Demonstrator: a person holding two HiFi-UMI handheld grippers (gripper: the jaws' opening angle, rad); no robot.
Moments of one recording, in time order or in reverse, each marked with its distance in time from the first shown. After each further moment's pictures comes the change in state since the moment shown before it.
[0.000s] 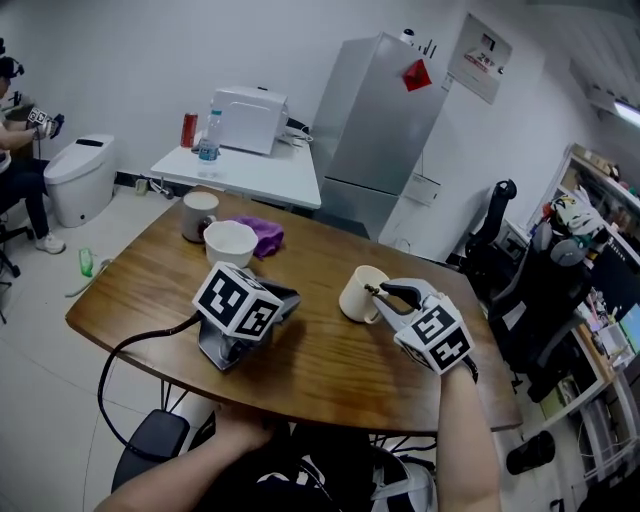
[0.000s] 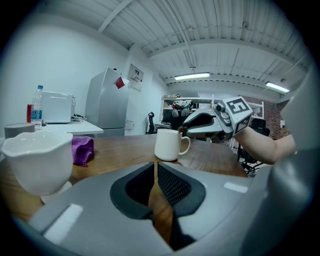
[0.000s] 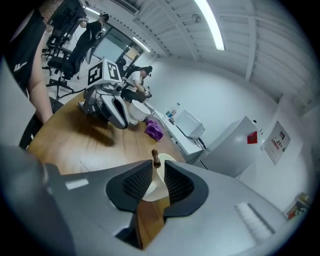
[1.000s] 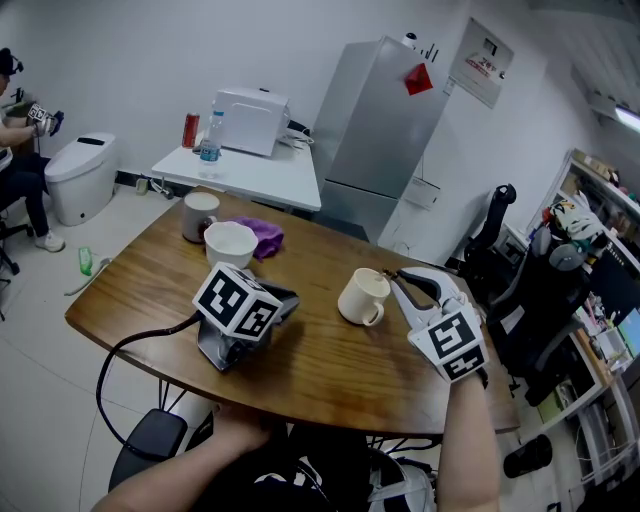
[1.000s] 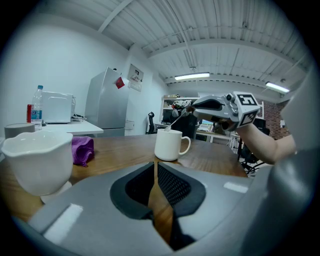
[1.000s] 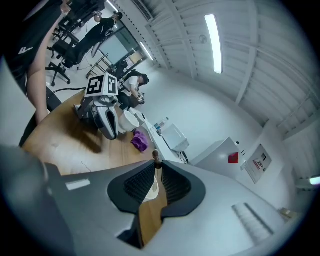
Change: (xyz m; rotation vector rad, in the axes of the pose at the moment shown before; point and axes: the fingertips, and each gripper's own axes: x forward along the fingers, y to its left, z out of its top) left arm -0.001 0.001 -0.001 0.001 0.000 0.000; right arm -0.041 -0.028 0.036 -0.123 -0.114 -0.189
